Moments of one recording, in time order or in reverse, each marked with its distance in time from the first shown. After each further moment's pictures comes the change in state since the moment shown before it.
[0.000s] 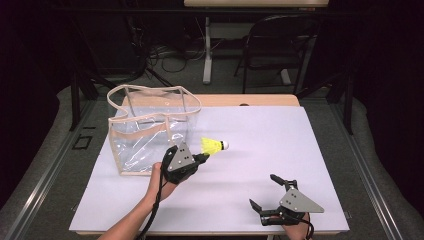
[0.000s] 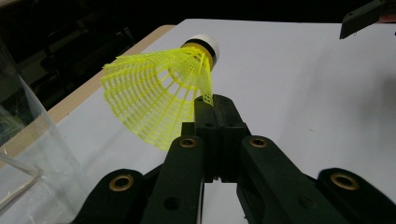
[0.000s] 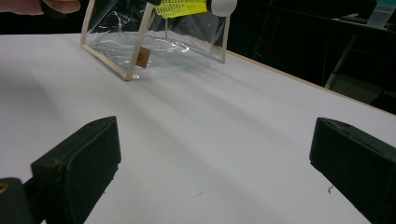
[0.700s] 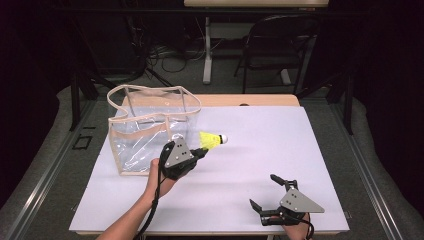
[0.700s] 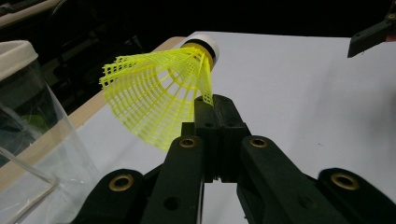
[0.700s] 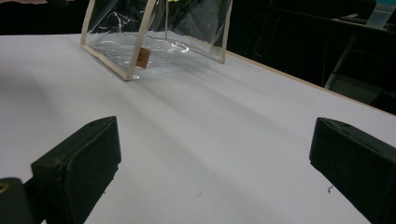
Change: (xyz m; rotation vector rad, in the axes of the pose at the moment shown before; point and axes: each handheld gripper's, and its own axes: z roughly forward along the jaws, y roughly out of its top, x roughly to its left) left arm 0.007 0.011 -0.007 -0.039 0.032 -0.004; right arm 0.000 0.000 0.000 -0.003 -0.001 -0.001
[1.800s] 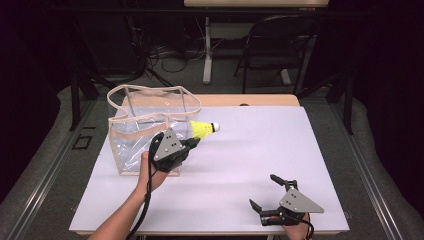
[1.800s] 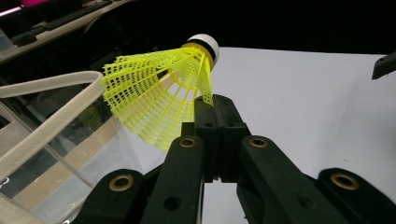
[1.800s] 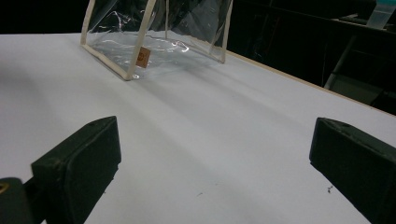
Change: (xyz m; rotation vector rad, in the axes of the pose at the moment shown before) left arm 0.019 0.015 -0.021 -0.042 0.075 0.013; right arm 0.001 0.000 0.000 0.004 -0.002 -0.001
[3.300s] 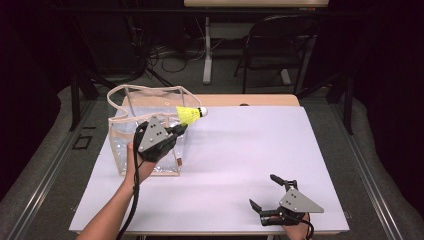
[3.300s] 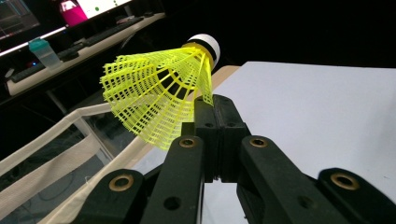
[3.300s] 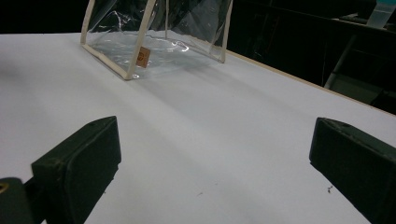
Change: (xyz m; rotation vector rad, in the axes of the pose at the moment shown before) left arm 0.025 0.018 -0.026 -0.044 0.101 0.020; right arm 0.000 0.000 0.000 0.000 0.000 -0.002
